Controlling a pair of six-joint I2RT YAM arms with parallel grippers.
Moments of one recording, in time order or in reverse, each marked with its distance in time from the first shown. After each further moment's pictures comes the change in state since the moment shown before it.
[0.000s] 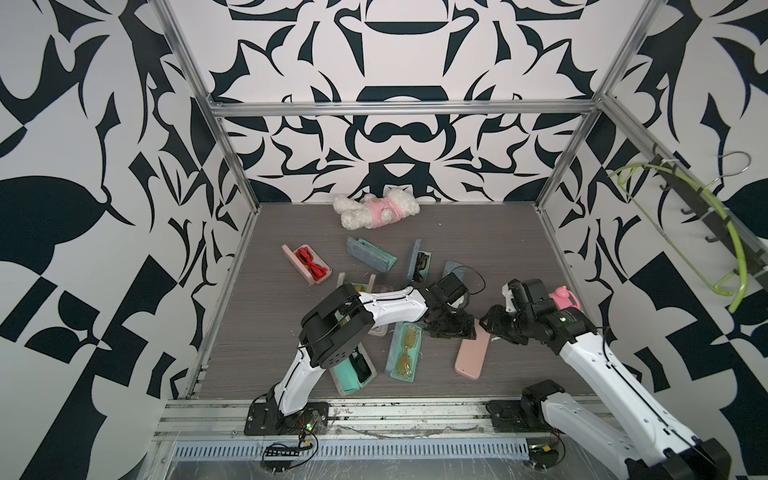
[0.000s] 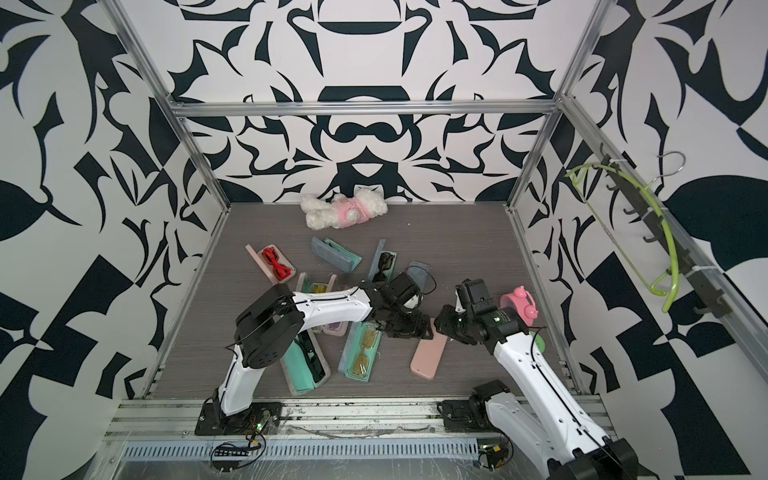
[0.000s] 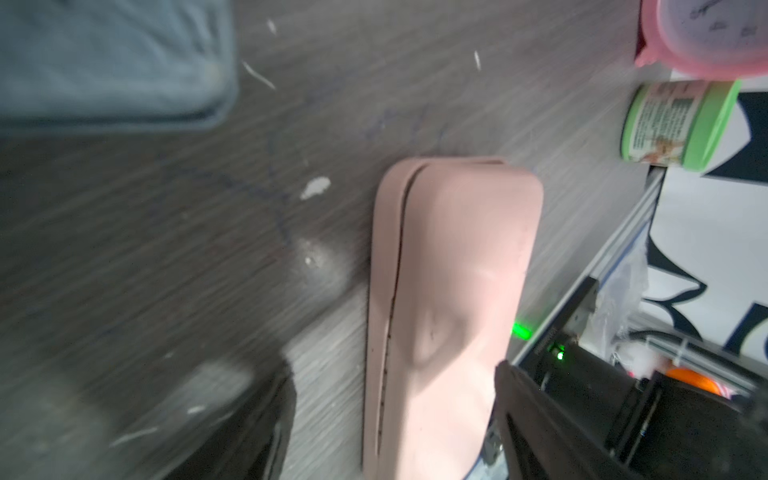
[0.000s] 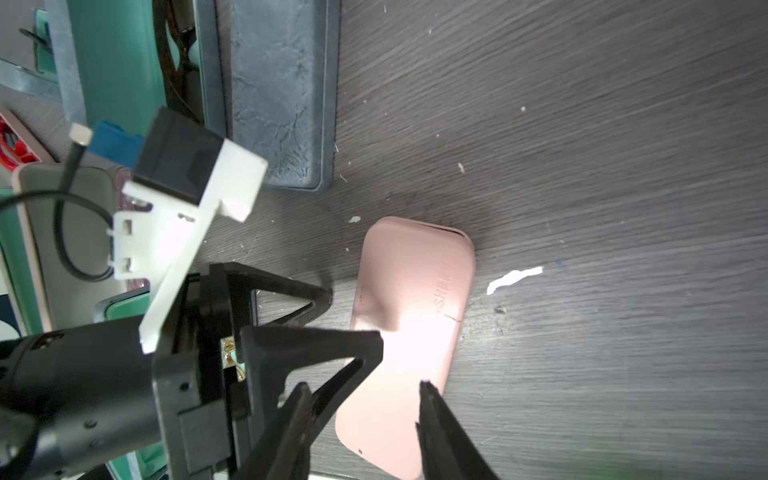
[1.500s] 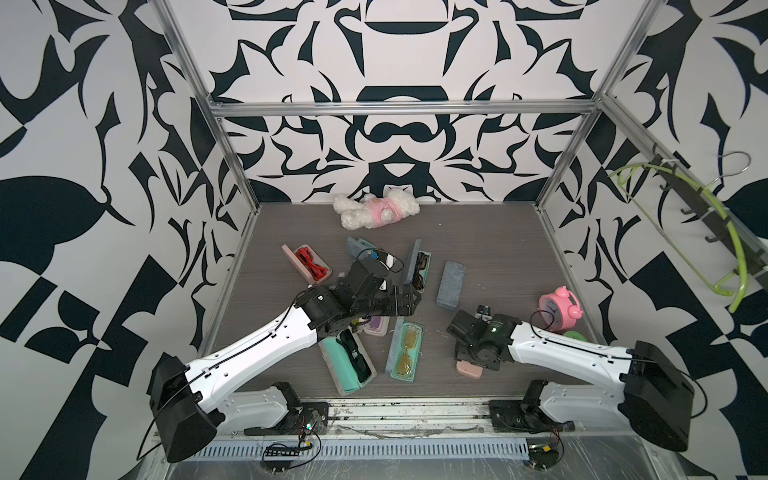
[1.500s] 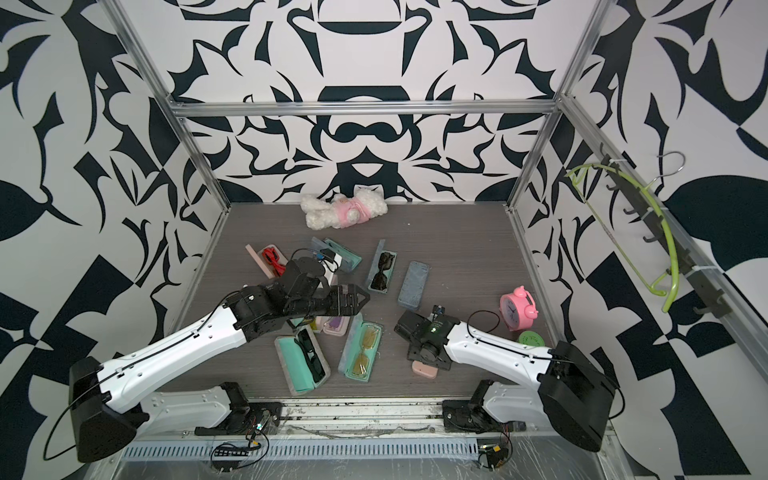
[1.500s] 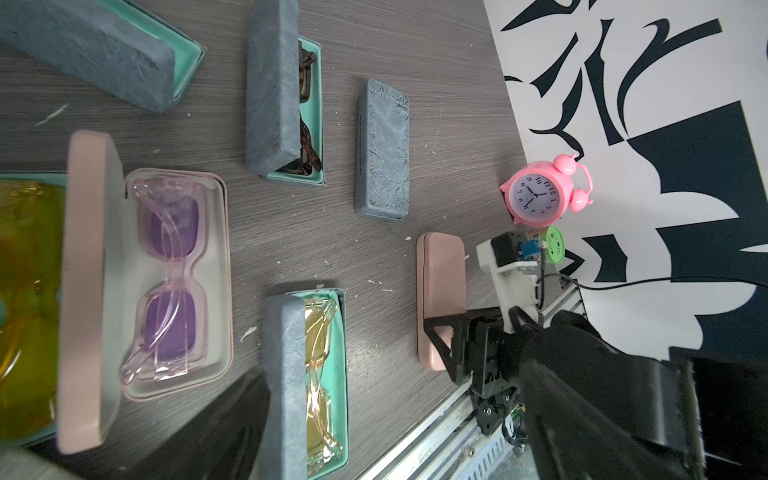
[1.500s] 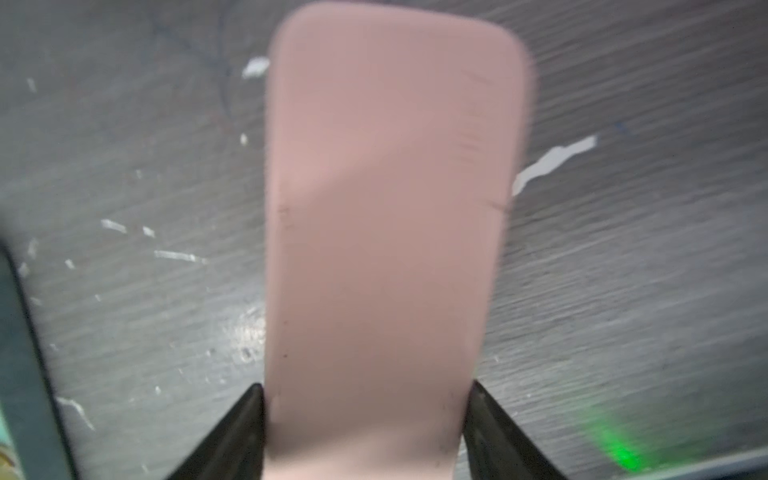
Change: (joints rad) left arm 0.154 -0.928 -0.450 -0.120 -0.353 0.039; right arm 0.595 0.356 -0.058 0.034 0.408 0.505
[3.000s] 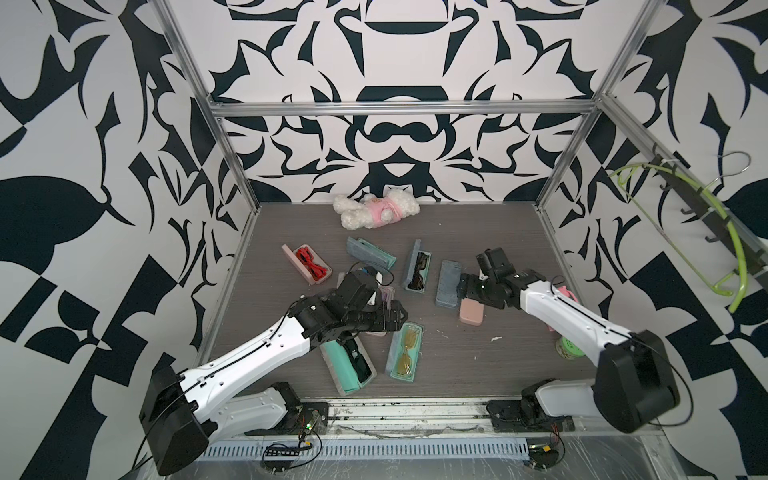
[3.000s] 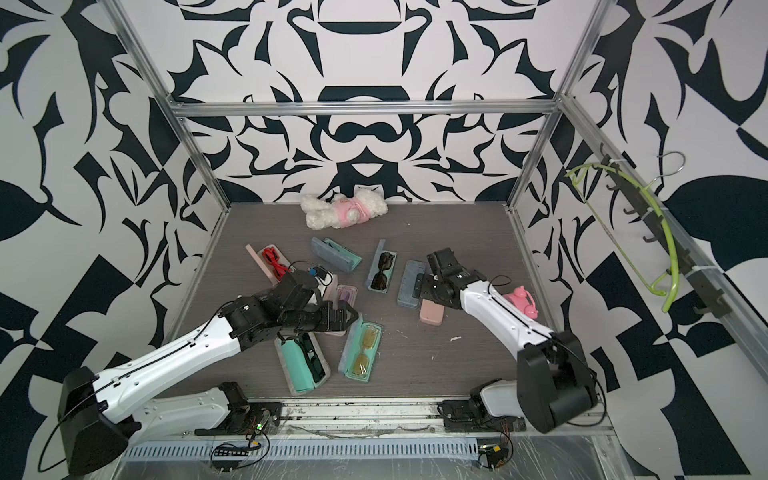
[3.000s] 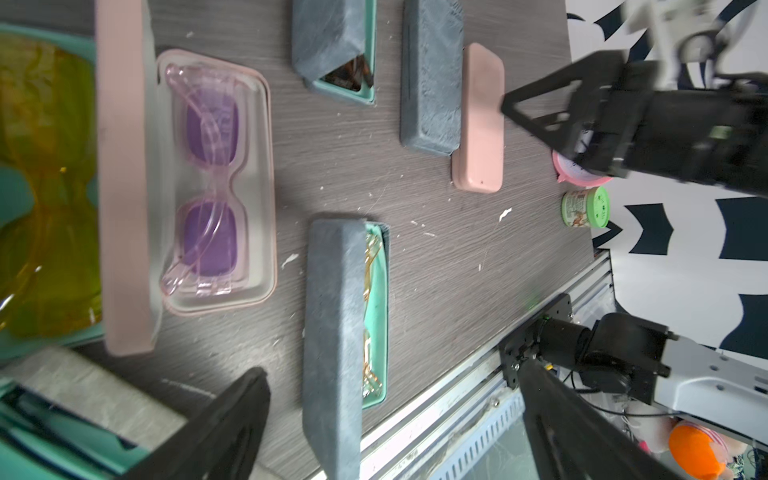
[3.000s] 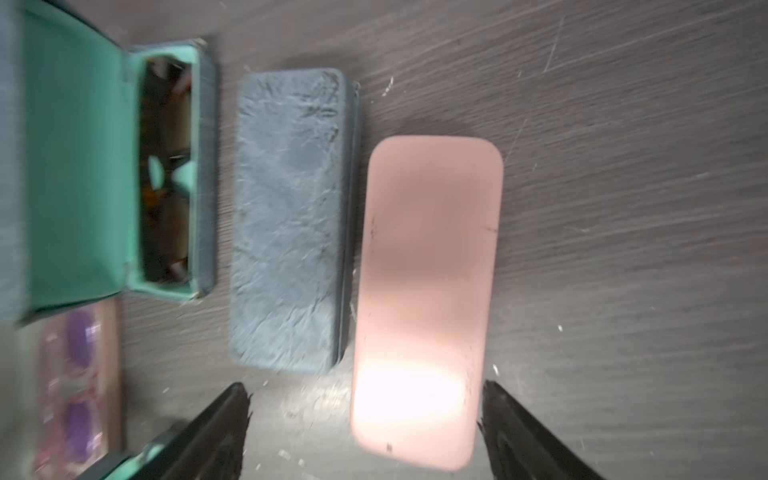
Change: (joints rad) left arm 0.040 -0.089 -0.153 -0.074 0.079 -0.023; right arm -0.521 0.070 0.222 0.264 -0.203 -0.566
